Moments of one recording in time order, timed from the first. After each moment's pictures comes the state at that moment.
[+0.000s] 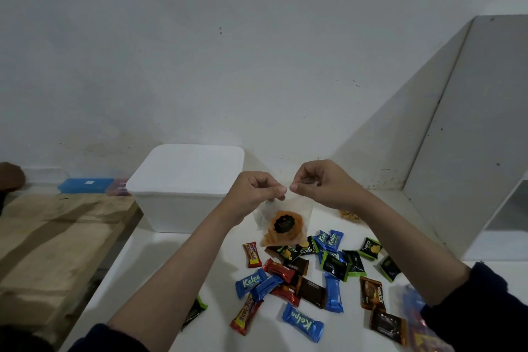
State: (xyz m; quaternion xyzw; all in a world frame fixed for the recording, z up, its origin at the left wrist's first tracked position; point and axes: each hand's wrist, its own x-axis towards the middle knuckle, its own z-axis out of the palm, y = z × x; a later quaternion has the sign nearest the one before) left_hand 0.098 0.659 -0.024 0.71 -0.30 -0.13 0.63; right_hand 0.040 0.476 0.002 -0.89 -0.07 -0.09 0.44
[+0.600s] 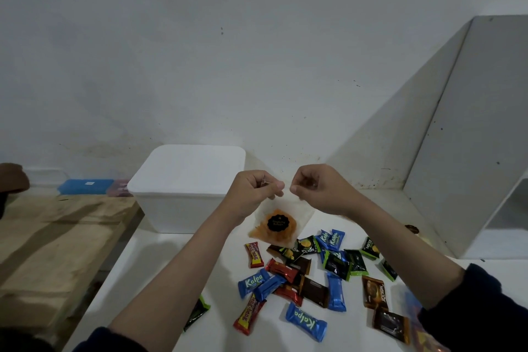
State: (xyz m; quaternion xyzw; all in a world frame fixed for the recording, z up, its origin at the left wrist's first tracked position) left_hand 0.104 0.666 -0.030 0.70 -0.27 -0.11 0.65; right_hand 0.037 0.491 -0.003 -0.90 -0.06 -0.09 0.42
